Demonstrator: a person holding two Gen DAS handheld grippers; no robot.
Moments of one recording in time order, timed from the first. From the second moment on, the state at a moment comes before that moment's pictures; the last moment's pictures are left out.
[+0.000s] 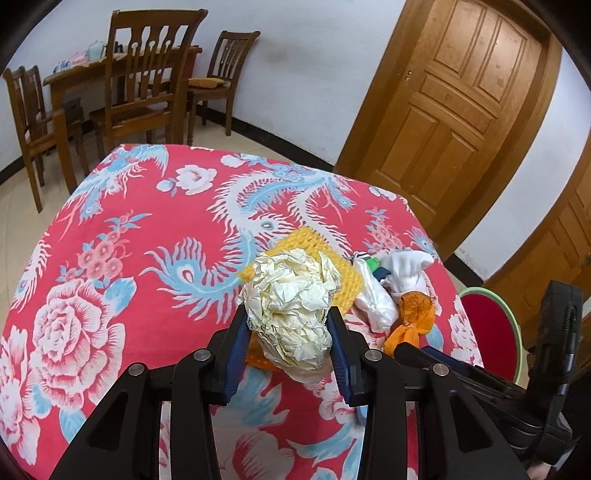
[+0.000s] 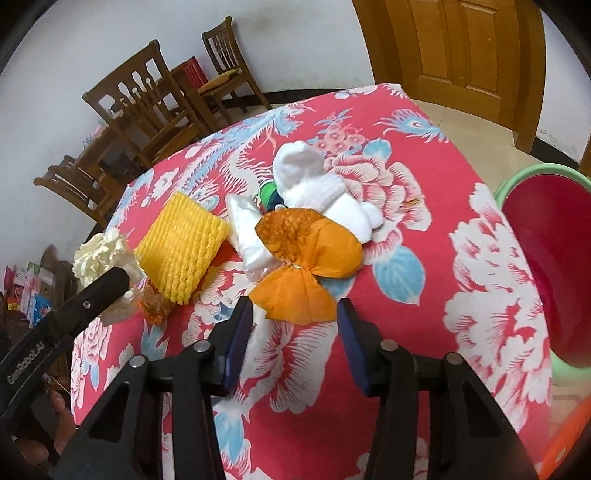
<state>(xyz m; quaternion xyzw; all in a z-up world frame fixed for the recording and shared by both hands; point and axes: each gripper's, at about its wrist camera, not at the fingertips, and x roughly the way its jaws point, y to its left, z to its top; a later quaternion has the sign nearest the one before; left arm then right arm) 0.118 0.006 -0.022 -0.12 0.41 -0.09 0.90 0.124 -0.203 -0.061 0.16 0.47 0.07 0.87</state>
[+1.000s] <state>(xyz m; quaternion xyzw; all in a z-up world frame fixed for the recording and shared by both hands) 0.098 -0.023 -0.001 -0.10 0.40 -0.13 0.90 0.074 -0.234 -0.022 0.16 0.40 0.05 0.90</state>
